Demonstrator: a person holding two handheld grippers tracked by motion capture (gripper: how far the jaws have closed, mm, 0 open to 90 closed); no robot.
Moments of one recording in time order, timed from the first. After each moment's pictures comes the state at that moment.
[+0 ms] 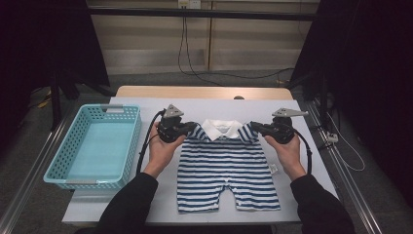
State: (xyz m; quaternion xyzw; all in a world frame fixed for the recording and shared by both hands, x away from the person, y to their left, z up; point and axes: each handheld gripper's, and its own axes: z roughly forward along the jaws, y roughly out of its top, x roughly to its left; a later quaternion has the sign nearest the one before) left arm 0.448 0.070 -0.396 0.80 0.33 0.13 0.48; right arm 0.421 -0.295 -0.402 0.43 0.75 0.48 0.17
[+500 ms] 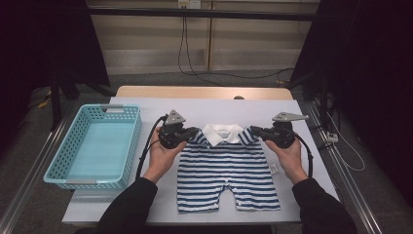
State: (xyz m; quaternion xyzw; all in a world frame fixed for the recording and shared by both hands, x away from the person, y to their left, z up) left arm 0.433 0.068 -0.399 0.81 0.31 0.13 0.47; right arm 0.409 -0.294 -0.405 0.42 0.76 0.47 0.17
